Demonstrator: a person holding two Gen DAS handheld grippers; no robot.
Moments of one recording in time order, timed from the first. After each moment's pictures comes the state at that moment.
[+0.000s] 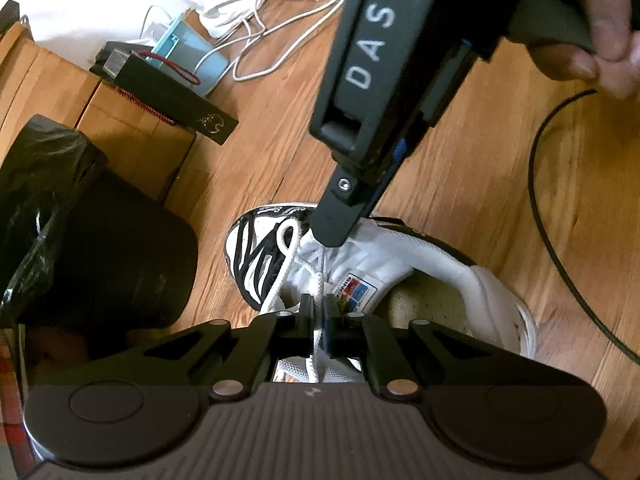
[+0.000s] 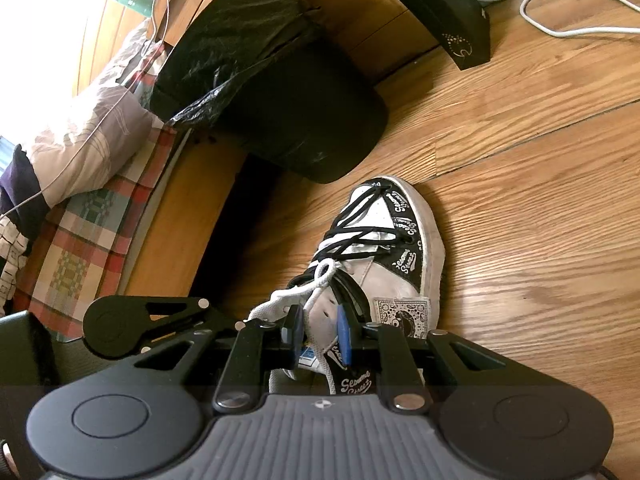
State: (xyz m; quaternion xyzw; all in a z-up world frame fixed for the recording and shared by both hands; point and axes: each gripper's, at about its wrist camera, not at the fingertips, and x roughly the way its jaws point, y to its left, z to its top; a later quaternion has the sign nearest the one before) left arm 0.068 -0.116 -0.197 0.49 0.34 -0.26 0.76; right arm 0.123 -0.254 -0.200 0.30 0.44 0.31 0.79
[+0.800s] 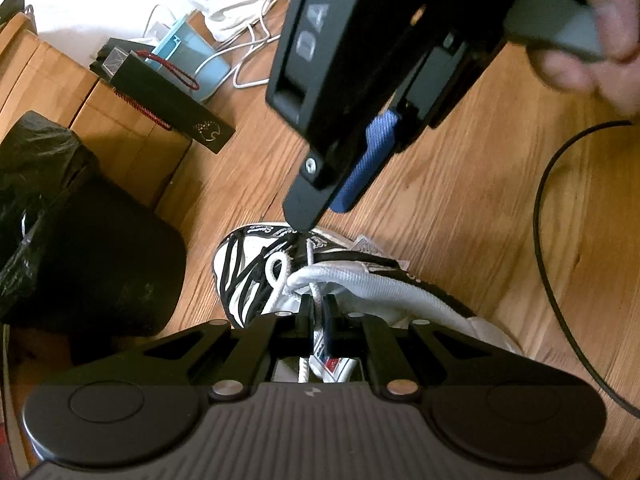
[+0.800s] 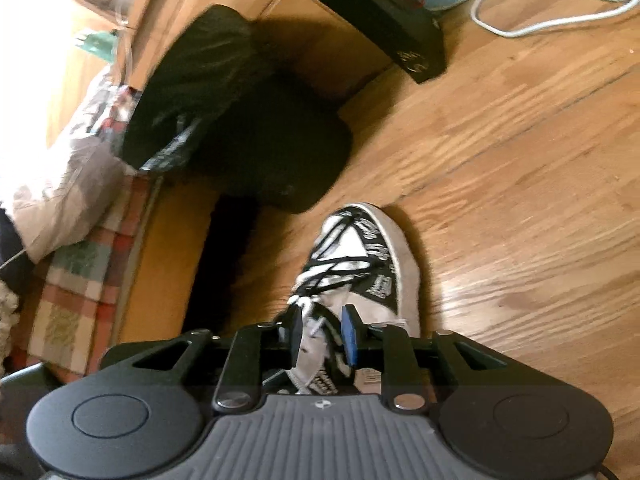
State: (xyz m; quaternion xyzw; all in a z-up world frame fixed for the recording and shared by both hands) left arm 0.079 -0.128 -0.203 0.46 0.34 -0.26 0.78; right arm 0.130 -0.265 -0.199 0.35 0.44 0.24 0.79
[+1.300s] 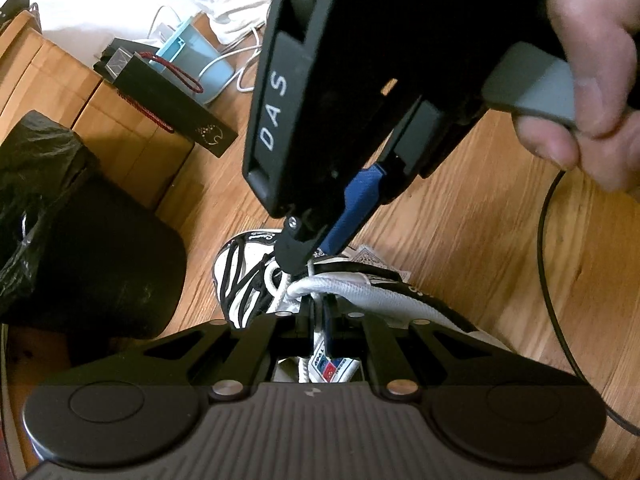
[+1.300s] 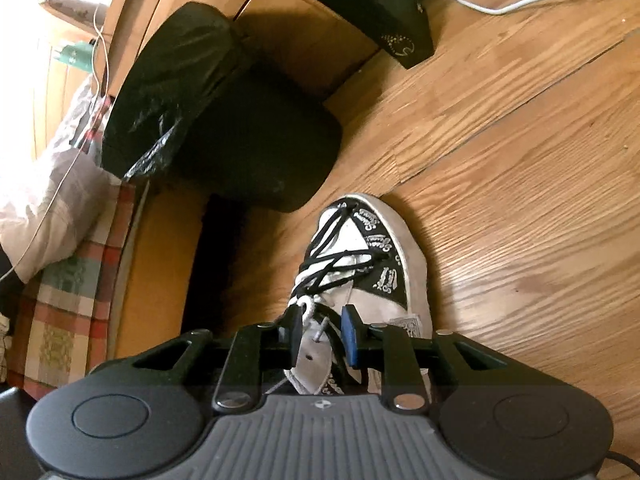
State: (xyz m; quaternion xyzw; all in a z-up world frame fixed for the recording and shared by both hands) left arm 0.082 -0.130 -0.203 0.45 0.34 -0.26 0.78; right arm 0.135 -0.253 -0.209 0.37 0.44 0.22 0.78
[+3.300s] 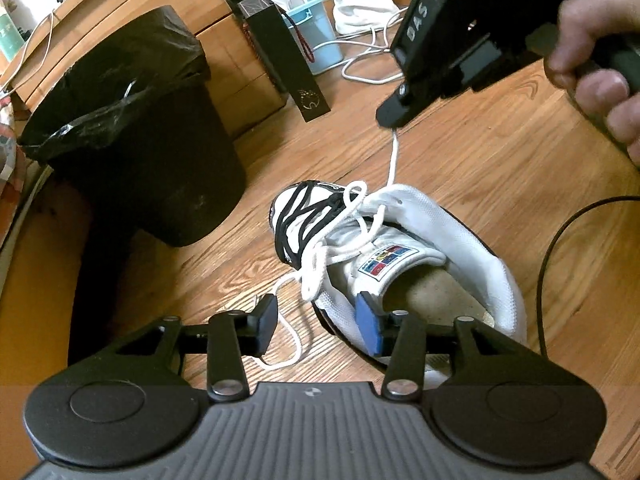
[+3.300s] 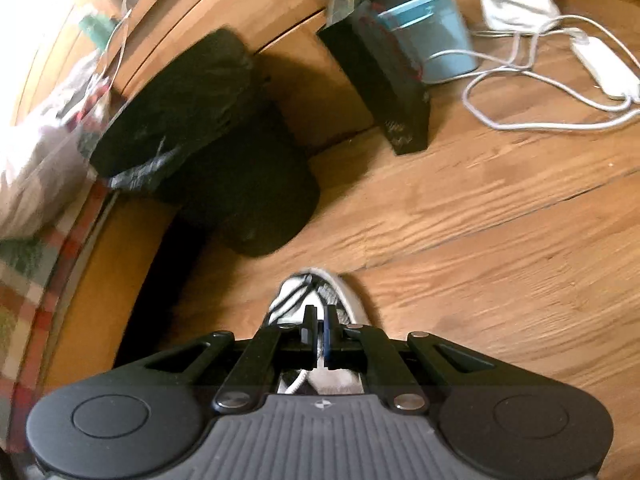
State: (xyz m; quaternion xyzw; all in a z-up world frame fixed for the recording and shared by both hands) left arm 0.043 -0.063 -0.178 0.29 0.36 -0.16 0.87; right arm 0.140 -0.259 -0.162 0.26 0.39 0.16 0.87
